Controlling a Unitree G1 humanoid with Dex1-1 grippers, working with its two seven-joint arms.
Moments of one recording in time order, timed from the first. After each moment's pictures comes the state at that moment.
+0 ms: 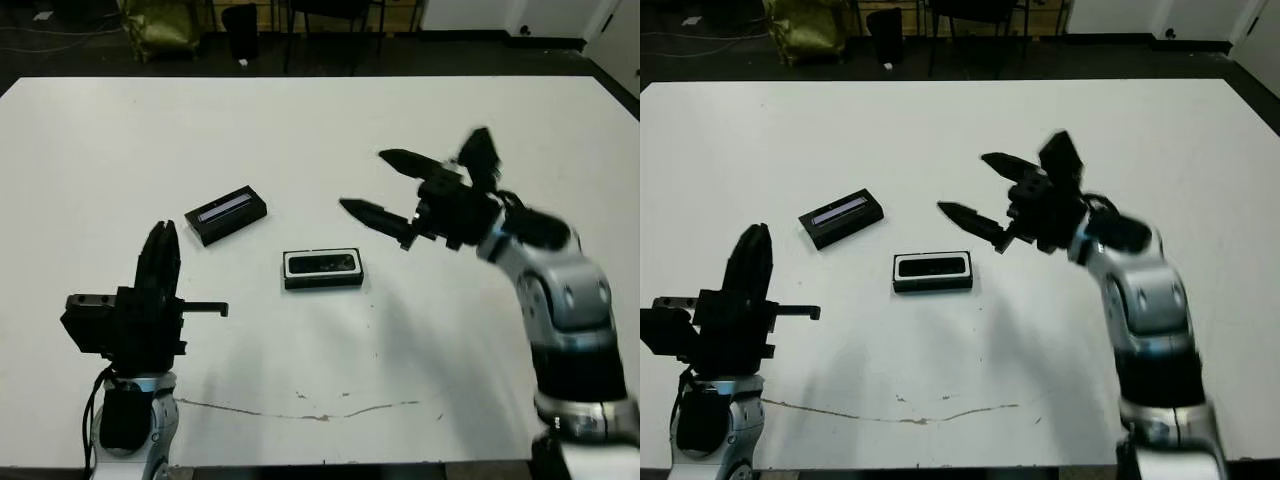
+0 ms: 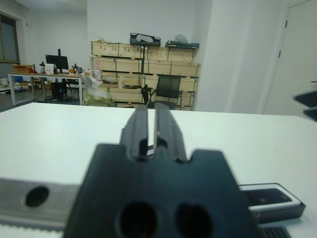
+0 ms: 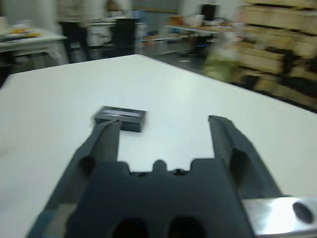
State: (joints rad) left arm 0.27 0.08 0.02 -0.46 -0.06 -0.15 -0.03; right arm -0.35 -0.33 -0.04 -0.29 0.23 0.54 0.63
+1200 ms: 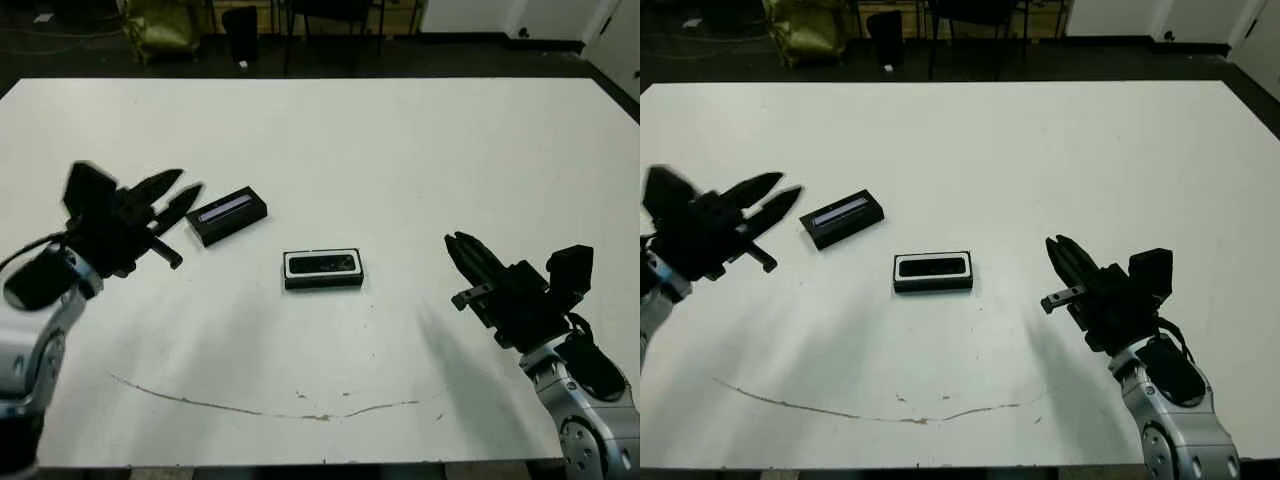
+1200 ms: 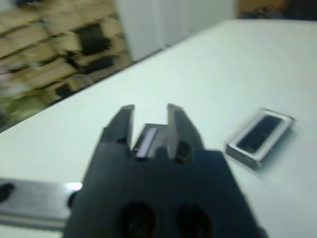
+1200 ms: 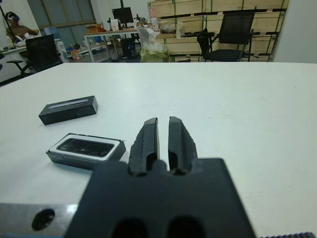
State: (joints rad) left arm -0.33 0.69 0.05 -0.12 -0.25 0.30 -0.71; right arm 0.09 -0.29 -0.13 -0.51 0.35 0.45 0.35
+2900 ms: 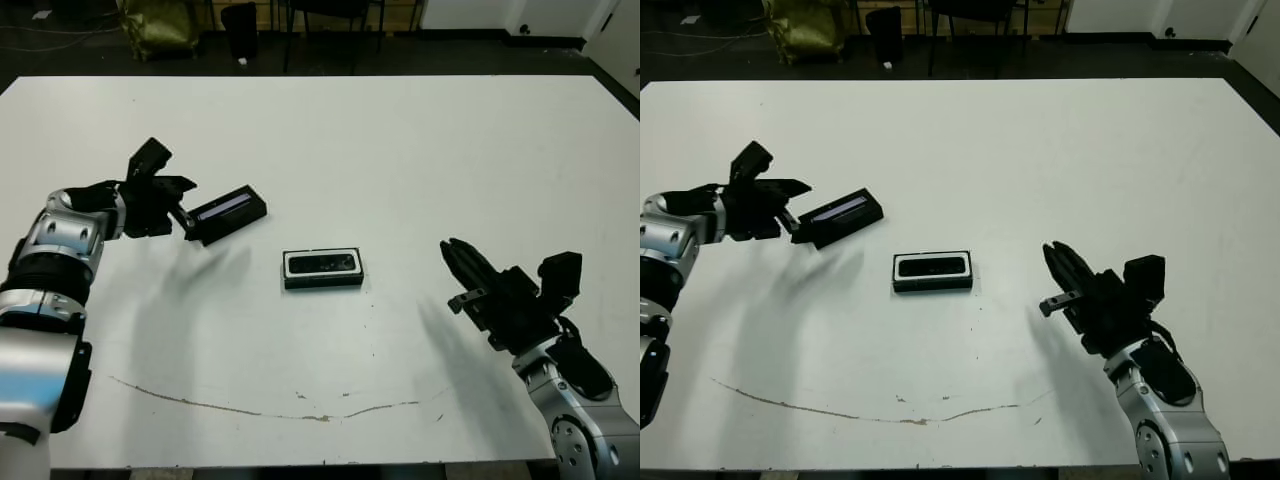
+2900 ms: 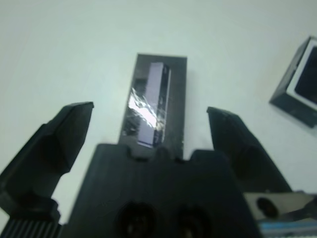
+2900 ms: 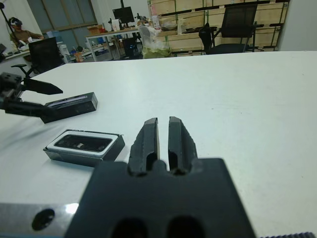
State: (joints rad) left arm -0.85 0.56 -0.13 1.02 -0.01 0.00 -1.01; right arm 0.10 -0.30 -0.11 -0.42 0.39 0.36 0.36
